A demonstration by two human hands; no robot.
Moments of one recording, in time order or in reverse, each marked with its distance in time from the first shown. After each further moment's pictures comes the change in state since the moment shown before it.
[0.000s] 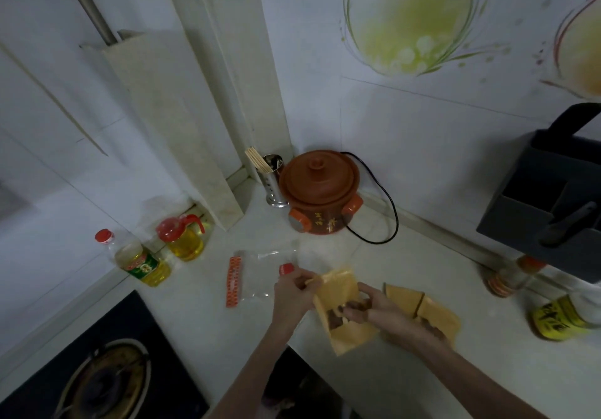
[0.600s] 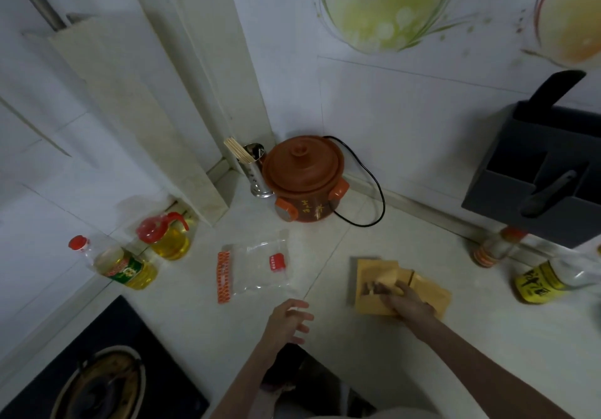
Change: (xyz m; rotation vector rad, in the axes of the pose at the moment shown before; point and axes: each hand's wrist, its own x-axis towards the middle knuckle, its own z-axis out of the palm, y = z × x) left_hand -0.019 -0.061 -0.008 -0.046 -0.296 -0.409; right_hand 0.011 0.087 -0.043 0.152 0.427 0.374
